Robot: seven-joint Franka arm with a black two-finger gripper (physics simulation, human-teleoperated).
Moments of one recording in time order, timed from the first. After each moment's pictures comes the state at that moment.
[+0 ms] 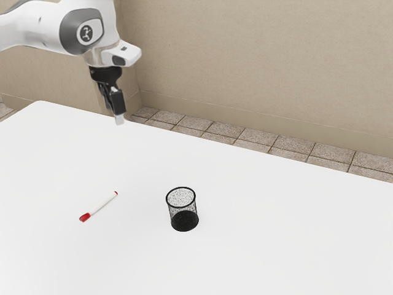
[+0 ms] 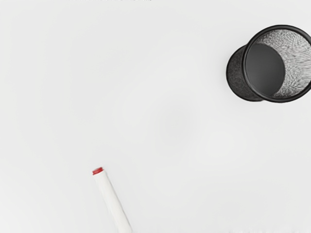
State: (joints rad) arm -0.04 0.08 0.07 -1.62 0.06 1.69 0.60
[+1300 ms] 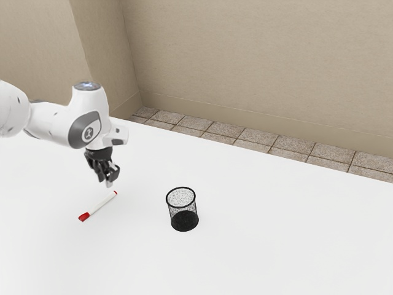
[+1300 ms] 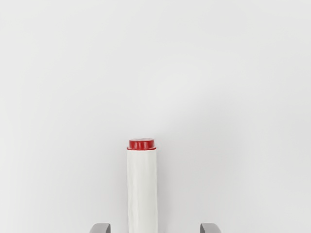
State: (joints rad) arm 0.03 0.24 0.17 -2.07 0.12 2.30 0.29
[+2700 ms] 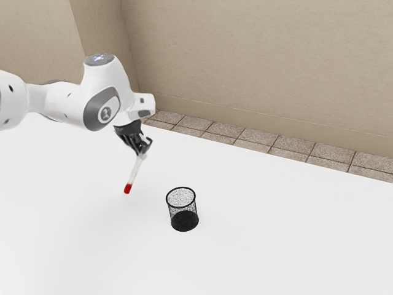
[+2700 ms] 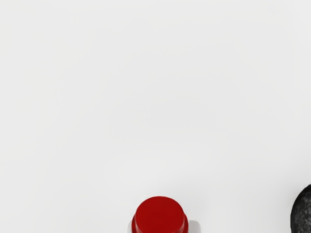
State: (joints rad) arm -0.09 0.14 0.12 -2.02 0.03 2.37 0.17
